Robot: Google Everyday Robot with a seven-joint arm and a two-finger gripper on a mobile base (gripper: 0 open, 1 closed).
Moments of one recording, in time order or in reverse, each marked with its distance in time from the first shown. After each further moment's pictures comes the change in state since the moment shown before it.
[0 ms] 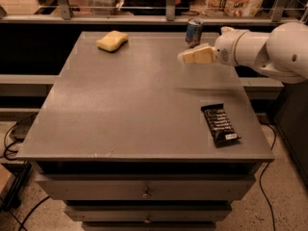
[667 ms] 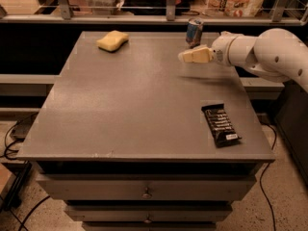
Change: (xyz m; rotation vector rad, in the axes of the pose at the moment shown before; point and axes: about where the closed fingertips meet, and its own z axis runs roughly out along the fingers) arm 0.026 -0.033 0.042 0.057 0.018 0.046
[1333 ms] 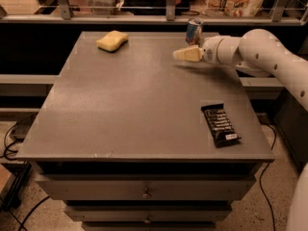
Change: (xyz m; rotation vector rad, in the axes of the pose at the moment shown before) arm 0.017 -0.011 0.053 -0.026 0.026 0.076
